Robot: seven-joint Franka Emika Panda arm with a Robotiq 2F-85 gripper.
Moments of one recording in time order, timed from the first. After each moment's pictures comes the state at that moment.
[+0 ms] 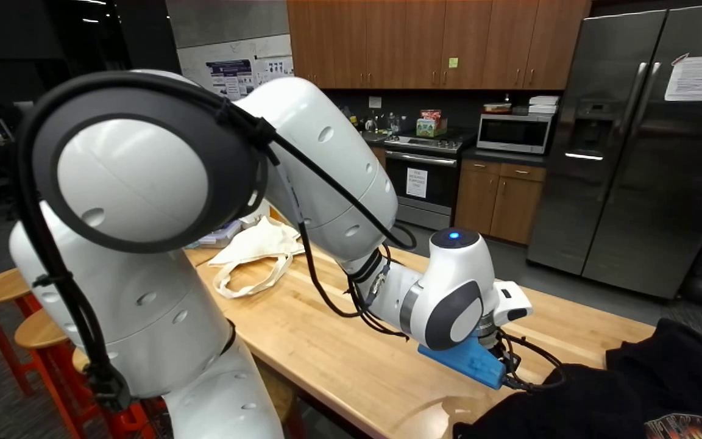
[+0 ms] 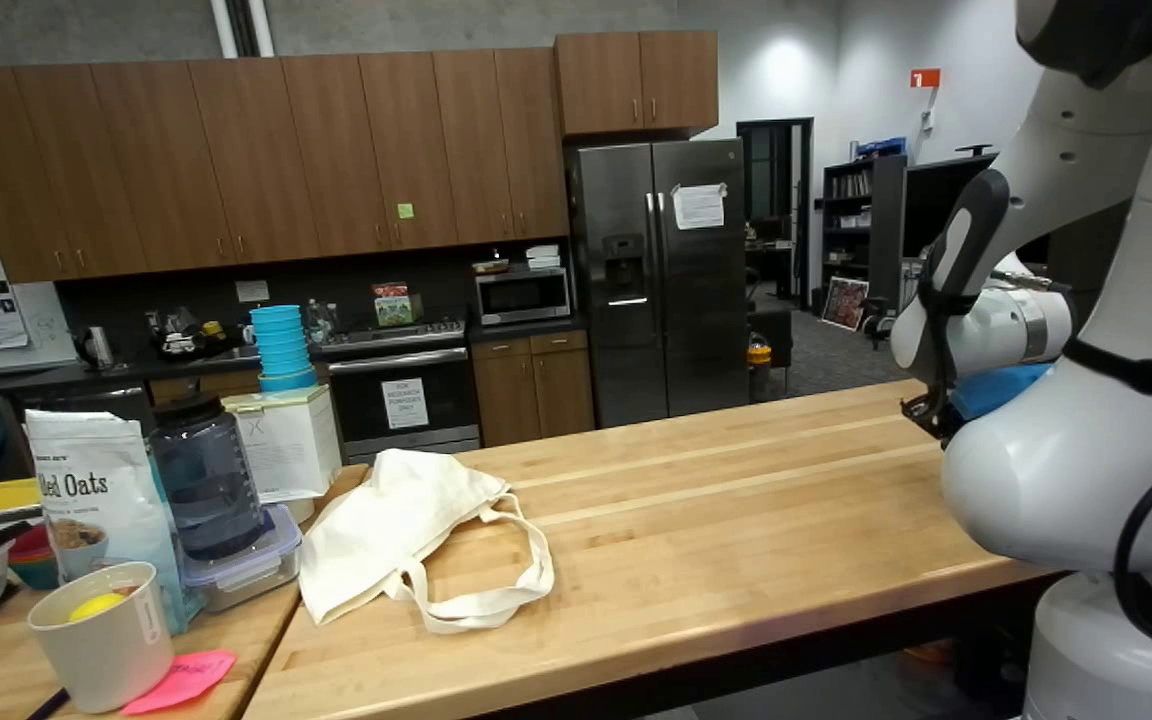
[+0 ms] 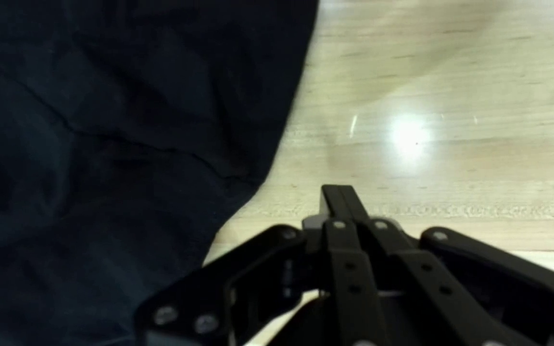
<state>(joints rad) -0.44 -0.21 -0.20 -2.74 -0.35 2.87 -0.11</state>
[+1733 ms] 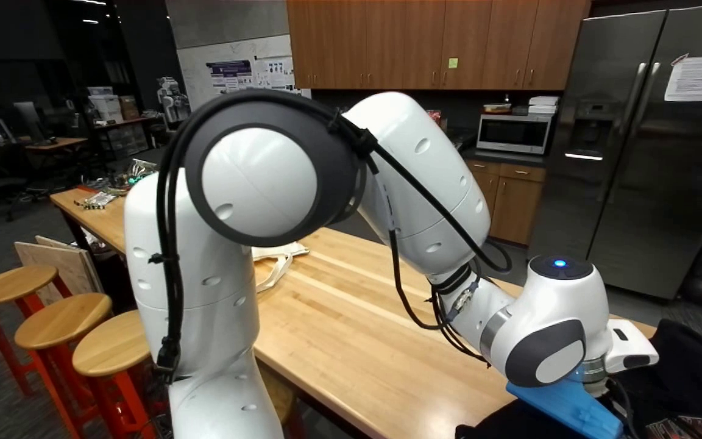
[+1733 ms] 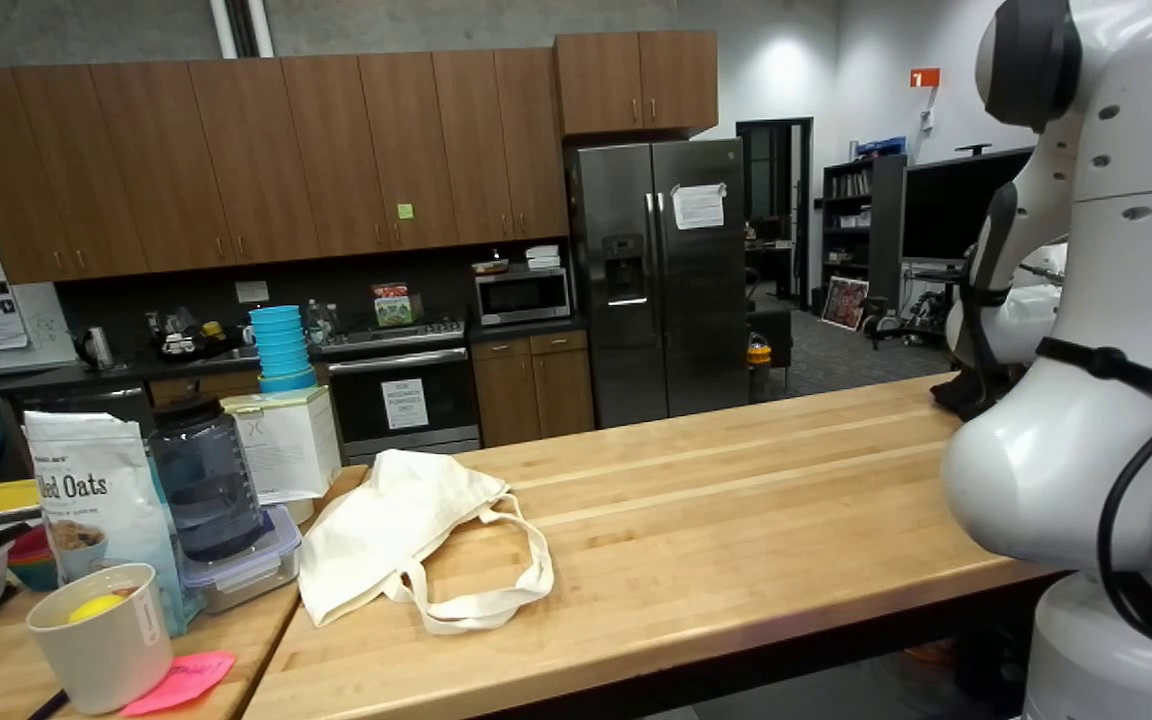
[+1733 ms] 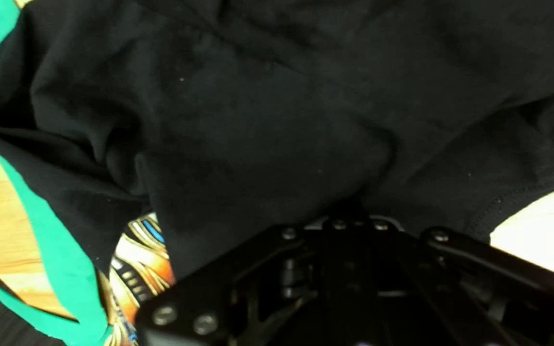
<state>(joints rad) -0.45 0.07 -0.41 -2.46 -0.20 2.89 -0.29</state>
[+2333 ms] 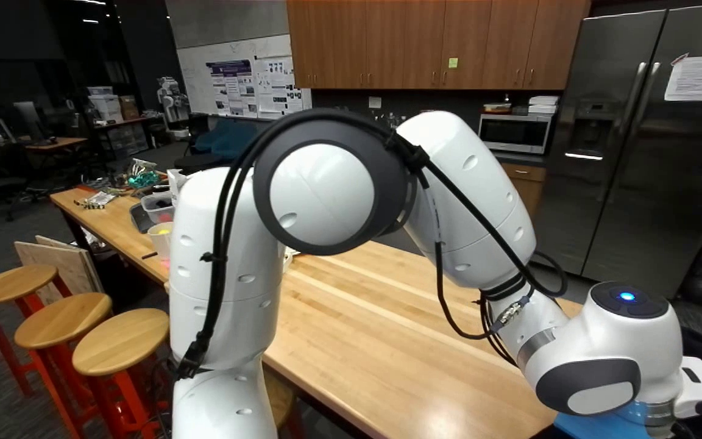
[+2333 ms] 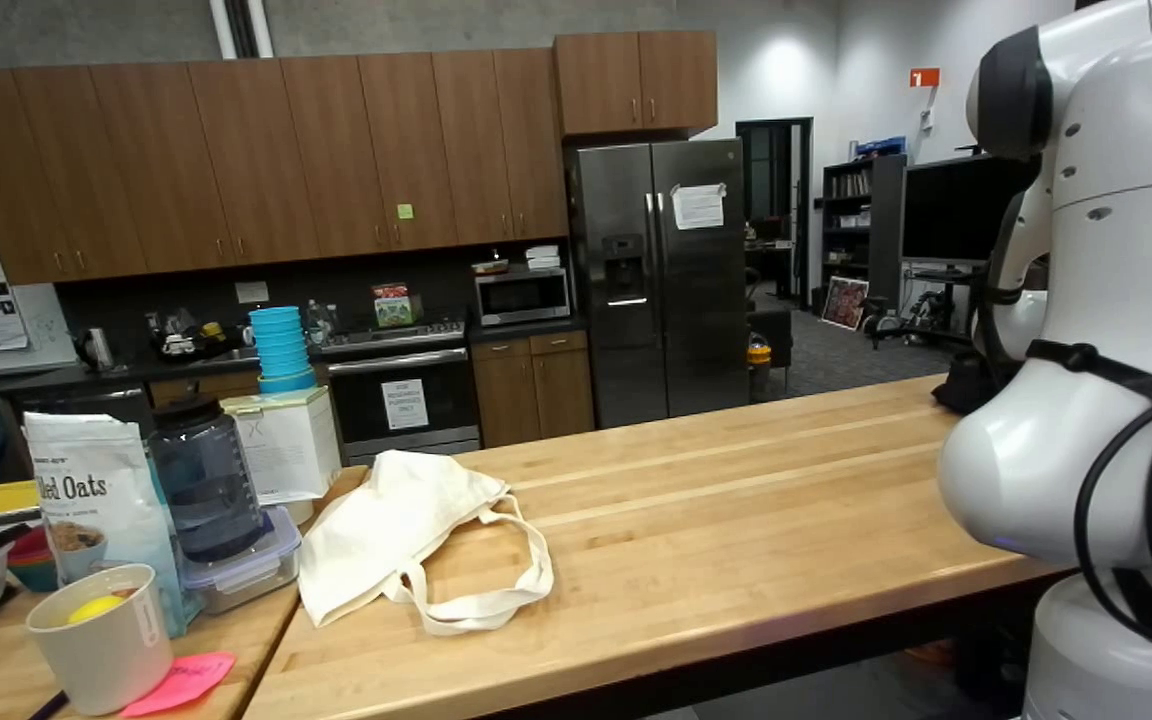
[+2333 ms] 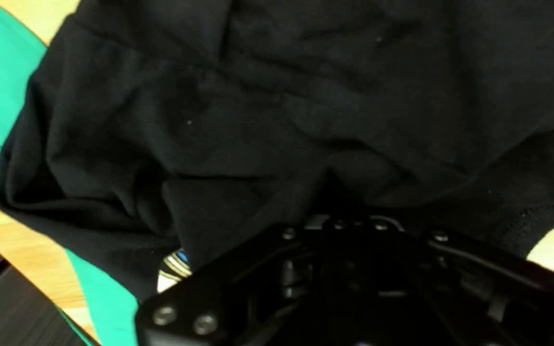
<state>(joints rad) -0.56 0.23 -0.39 -2.31 0.08 2.90 -0.54</state>
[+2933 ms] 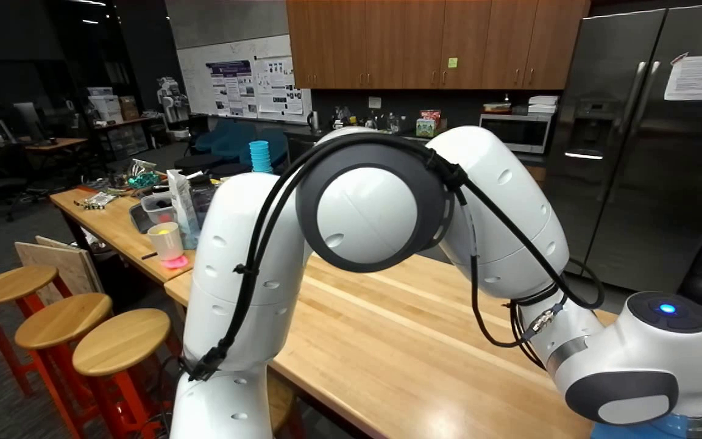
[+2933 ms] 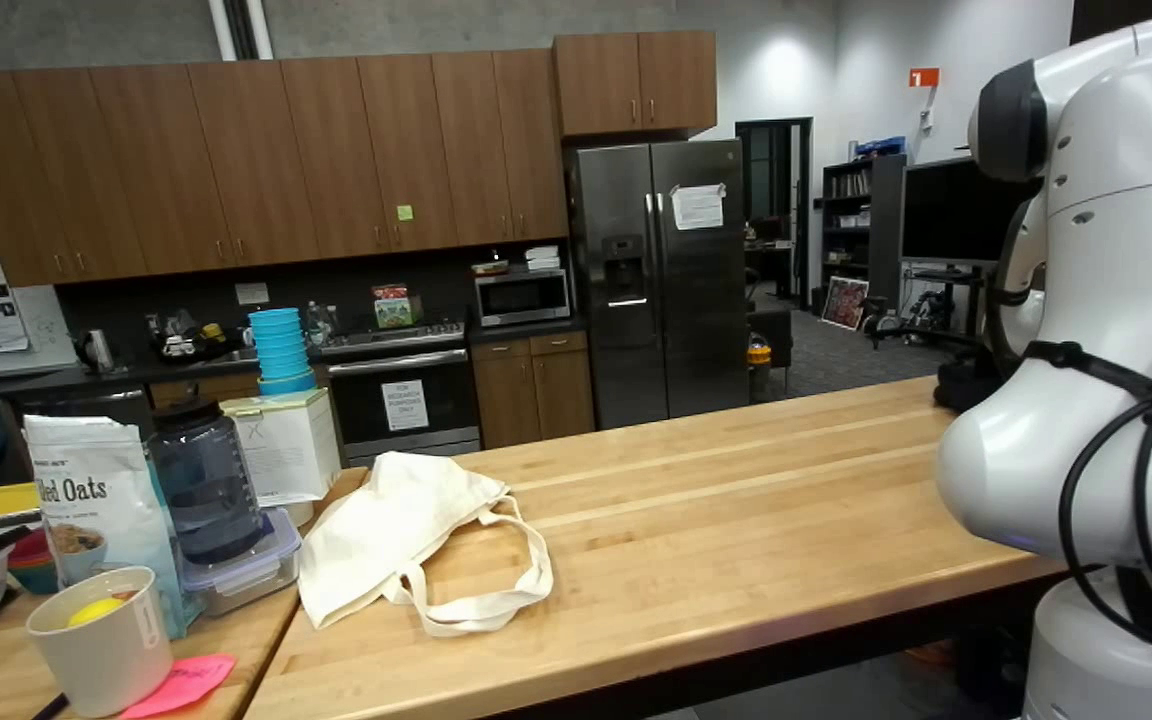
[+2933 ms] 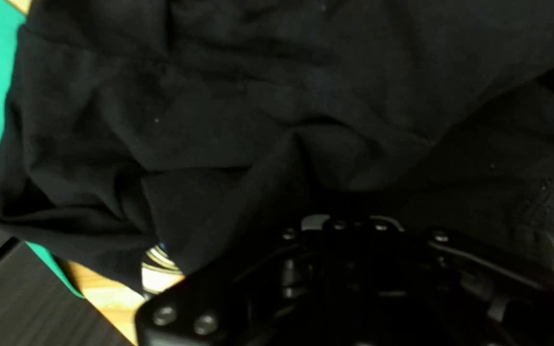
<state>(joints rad) -0.66 0.32 -0.31 -2.18 0.15 2.90 -0.65</state>
